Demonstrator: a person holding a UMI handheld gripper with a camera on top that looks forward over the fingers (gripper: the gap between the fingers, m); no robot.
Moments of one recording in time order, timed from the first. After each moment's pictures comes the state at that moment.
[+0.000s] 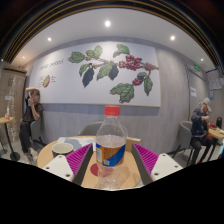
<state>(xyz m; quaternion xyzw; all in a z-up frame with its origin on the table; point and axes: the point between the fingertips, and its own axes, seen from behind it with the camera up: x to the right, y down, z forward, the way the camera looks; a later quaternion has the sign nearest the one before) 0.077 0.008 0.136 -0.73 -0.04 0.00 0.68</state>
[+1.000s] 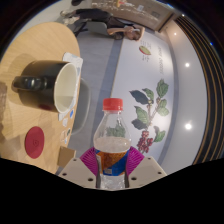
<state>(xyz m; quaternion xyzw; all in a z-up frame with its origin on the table) 0.010 0.109 0.203 -0.41 -0.52 -0.58 0.48</state>
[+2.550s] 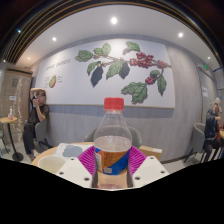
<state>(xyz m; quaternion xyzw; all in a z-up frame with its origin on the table) 0.030 0.132 0.135 -0.72 -0.08 0.05 0.69</state>
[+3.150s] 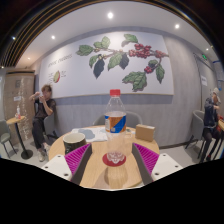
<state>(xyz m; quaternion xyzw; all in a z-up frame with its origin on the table) 0.055 -0.003 0.104 -0.76 -0.08 0.08 0.63</state>
